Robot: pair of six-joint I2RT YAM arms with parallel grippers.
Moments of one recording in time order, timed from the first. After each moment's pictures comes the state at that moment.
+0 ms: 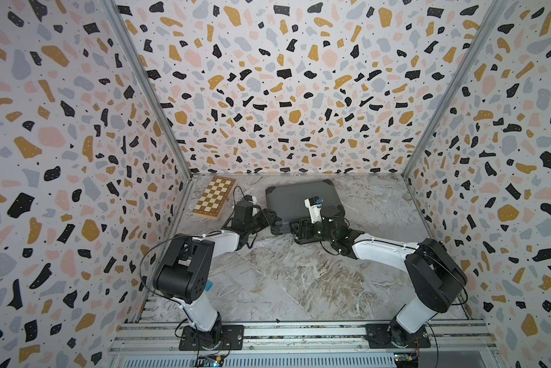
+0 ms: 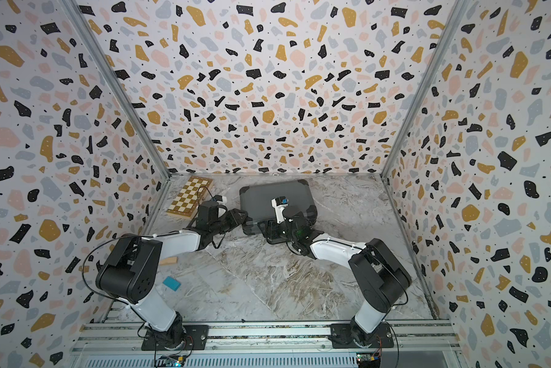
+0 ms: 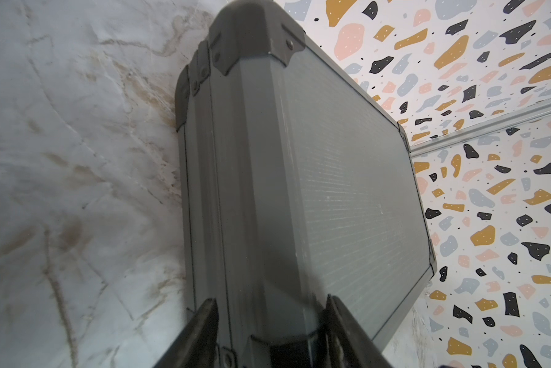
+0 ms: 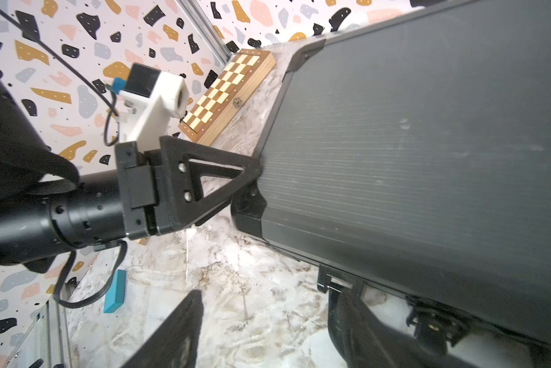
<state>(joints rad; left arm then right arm) -0.28 1.70 0.81 0.32 0.32 -0.75 0.70 1.65 0.93 0.30 -0.19 0.49</state>
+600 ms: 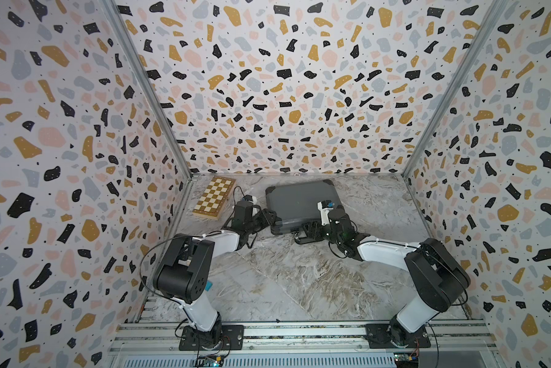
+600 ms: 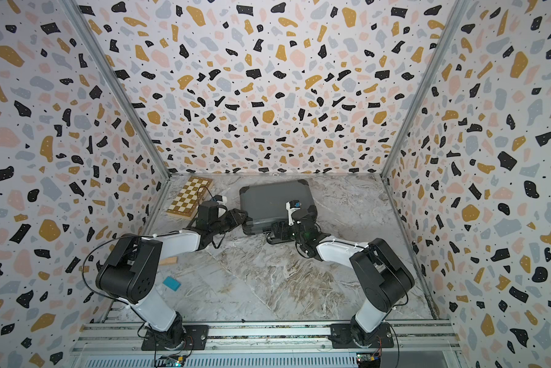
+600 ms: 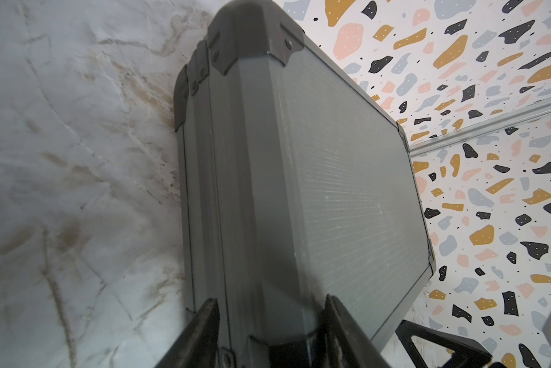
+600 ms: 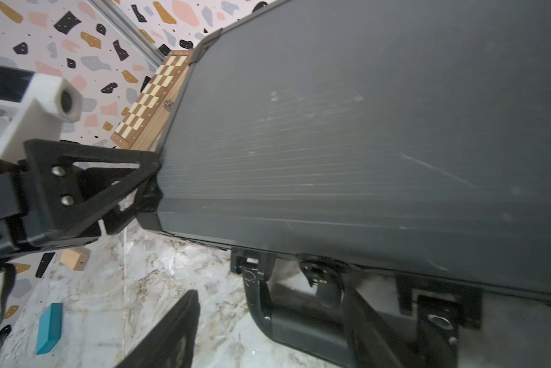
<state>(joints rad) -0.28 1.70 0.81 0.32 0.32 -0.75 0.63 1.65 0.83 0.29 -0.12 0.52</state>
